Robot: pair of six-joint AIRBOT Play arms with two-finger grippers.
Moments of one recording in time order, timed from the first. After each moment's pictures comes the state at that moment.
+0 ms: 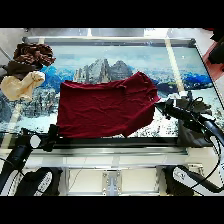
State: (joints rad) left arm 0.04 -0.68 0.25 1.47 -0.73 -2.73; right arm -0.37 -1.14 0.54 -0.13 1.05 0.91
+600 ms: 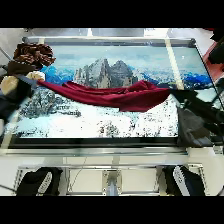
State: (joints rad) left arm 0.04 -0.54 0.85 1.33 -0.52 -2.11; right arm -0.51 -0.66 0.67 -0.12 1.19 1.04
